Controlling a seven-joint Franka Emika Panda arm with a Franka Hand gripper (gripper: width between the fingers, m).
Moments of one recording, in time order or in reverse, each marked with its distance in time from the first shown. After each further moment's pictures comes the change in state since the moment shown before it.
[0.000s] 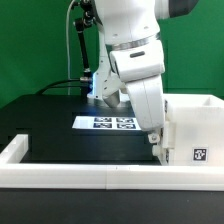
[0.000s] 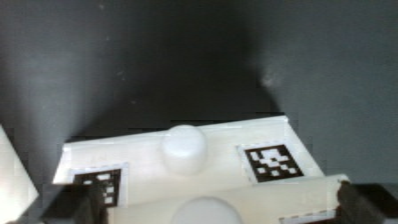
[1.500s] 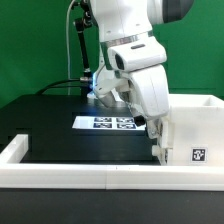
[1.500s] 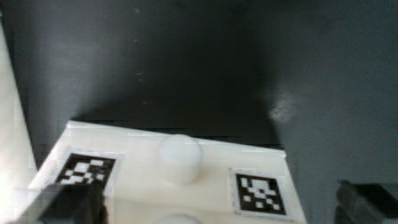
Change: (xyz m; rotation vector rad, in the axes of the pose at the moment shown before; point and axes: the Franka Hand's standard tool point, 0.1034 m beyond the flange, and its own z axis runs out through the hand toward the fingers) arm -0.007 -0.004 0.000 -0.119 -0.019 -0.230
